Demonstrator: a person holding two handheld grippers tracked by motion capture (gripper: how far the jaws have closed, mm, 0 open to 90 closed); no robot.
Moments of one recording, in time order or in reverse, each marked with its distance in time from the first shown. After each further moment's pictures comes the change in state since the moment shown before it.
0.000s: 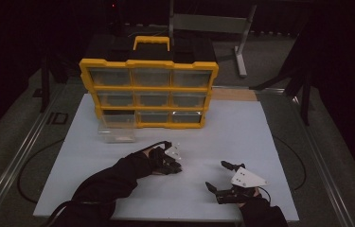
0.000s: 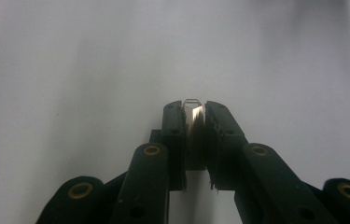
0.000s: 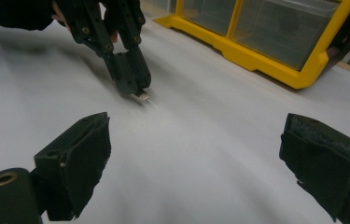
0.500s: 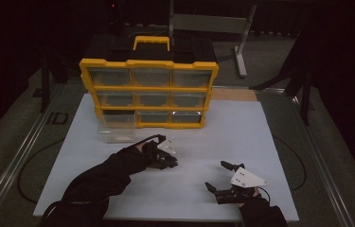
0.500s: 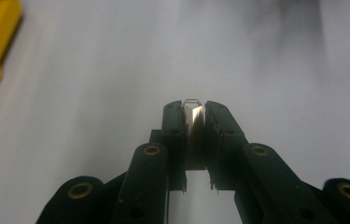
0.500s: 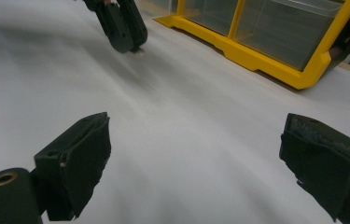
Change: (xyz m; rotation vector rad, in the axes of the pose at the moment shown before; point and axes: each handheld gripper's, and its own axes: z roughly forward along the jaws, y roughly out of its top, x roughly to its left) left arm 0.001 0.005 -0.039 -0.020 0.031 -0.004; right arm 0.001 0.000 0.001 0.003 0.002 -0.005
